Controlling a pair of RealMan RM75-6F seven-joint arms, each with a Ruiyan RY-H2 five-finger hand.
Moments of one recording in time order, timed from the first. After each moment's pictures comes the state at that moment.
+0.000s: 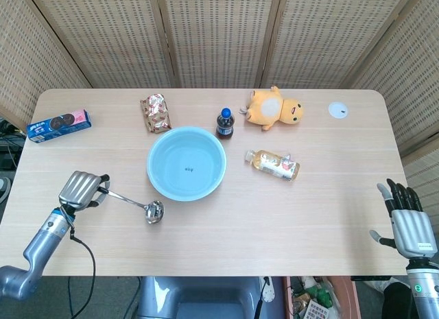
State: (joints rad) left arm -0.51 -1.39 -0.05 -1.24 1.41 1.02 0.10; right arm 0.13 -1.13 0.08 -1.56 -1.41 1.38 -0.09
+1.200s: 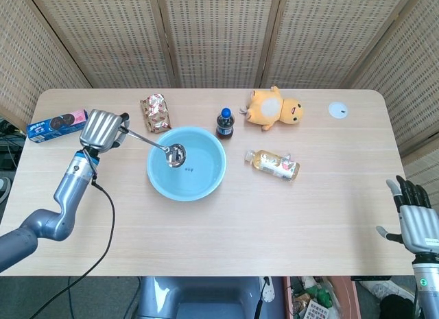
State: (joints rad) left arm -0.82 -1.48 -0.27 -1.07 1.22 0.91 0.26; right arm 0.14 -1.14 0.11 -1.51 -1.34 1.33 -0.05
